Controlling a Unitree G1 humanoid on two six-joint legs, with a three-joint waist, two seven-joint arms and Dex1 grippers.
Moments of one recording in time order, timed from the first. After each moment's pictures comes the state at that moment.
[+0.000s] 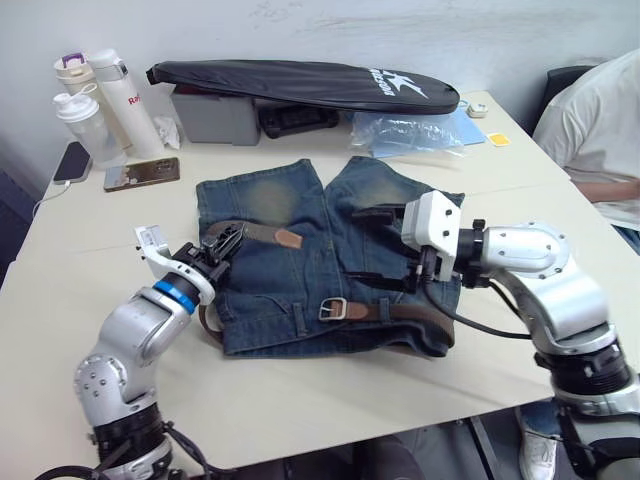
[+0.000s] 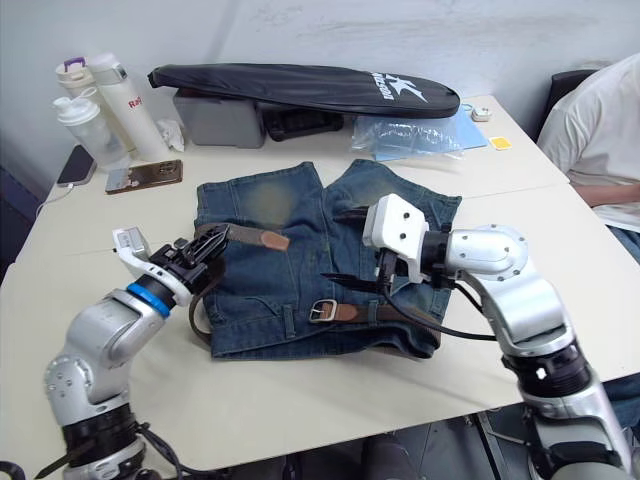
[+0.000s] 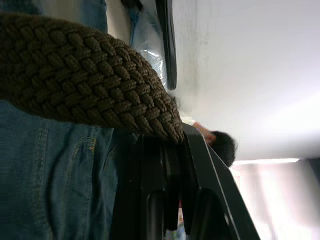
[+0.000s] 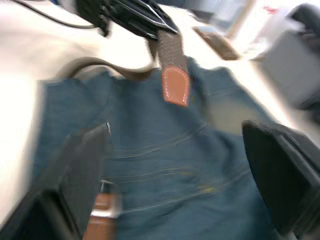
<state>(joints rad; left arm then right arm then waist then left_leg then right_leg) -0.21 0.32 0.46 -0.34 -1.96 0.84 0.61 -0.61 -0.72 0.12 -0.40 0.44 0.60 1.02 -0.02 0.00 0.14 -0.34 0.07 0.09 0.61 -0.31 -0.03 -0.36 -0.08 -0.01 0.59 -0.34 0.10</state>
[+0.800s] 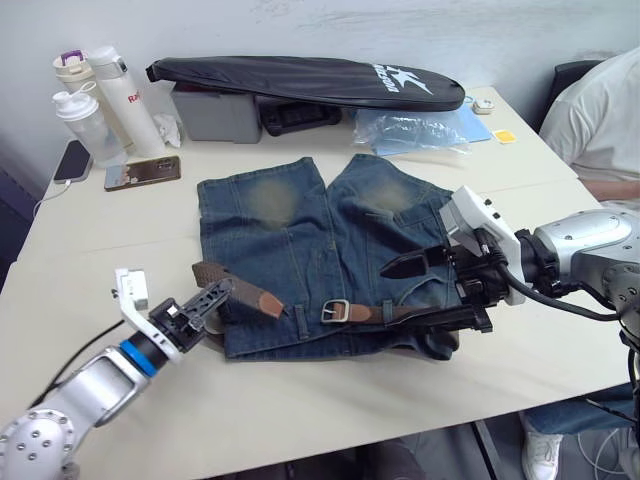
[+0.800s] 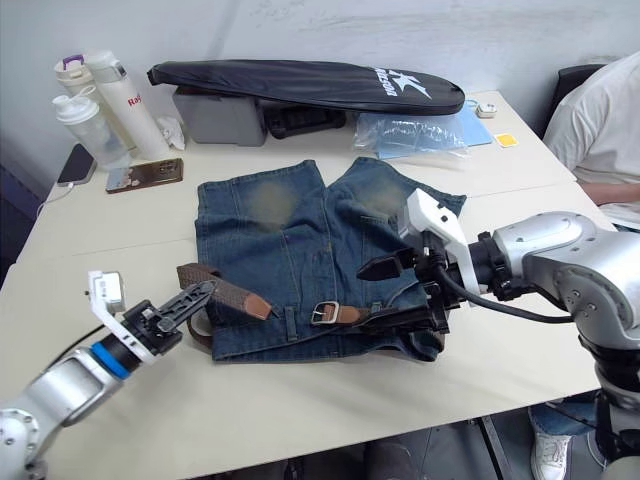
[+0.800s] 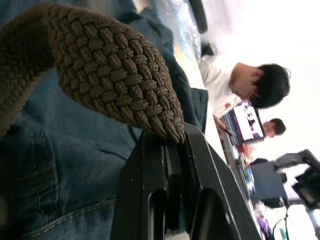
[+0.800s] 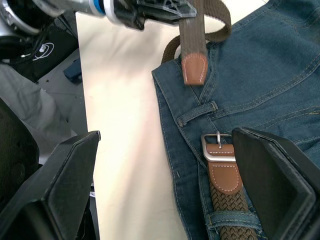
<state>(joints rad) 0.17 0.52 0.36 -0.47 -1.70 0.78 0.18 -0.68 -0.98 0.03 -0.48 0.90 1.13 1.11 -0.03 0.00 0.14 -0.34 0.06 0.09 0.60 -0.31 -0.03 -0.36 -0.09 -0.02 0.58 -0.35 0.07</state>
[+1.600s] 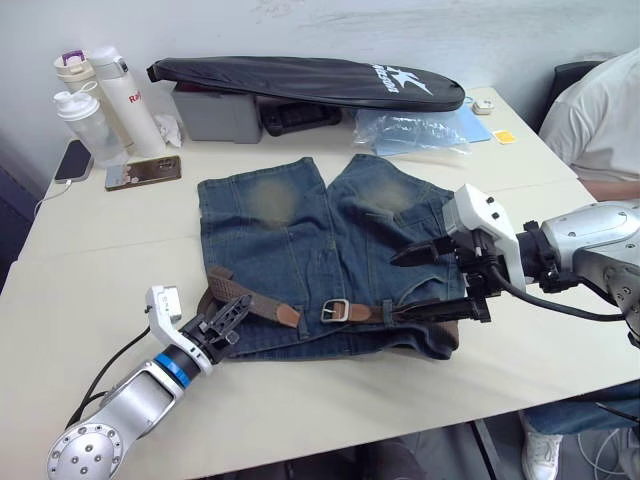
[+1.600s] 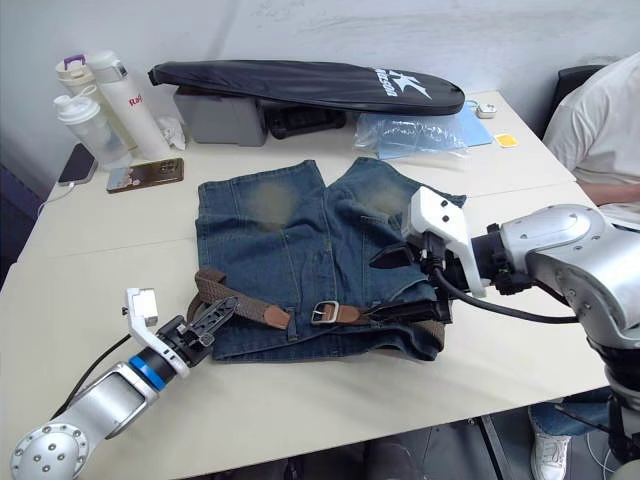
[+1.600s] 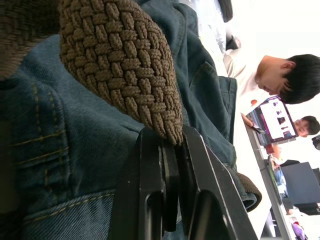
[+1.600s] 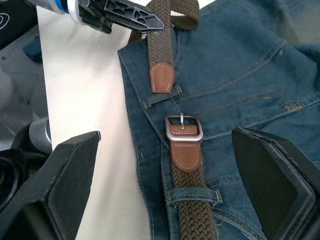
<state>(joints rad) 0.22 0.46 0.25 -0.55 -1.52 0.71 0.20 -0.68 -1.02 0.07 -0.46 0.75 1.02 1.12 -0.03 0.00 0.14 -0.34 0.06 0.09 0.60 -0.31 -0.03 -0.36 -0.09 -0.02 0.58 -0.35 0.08</state>
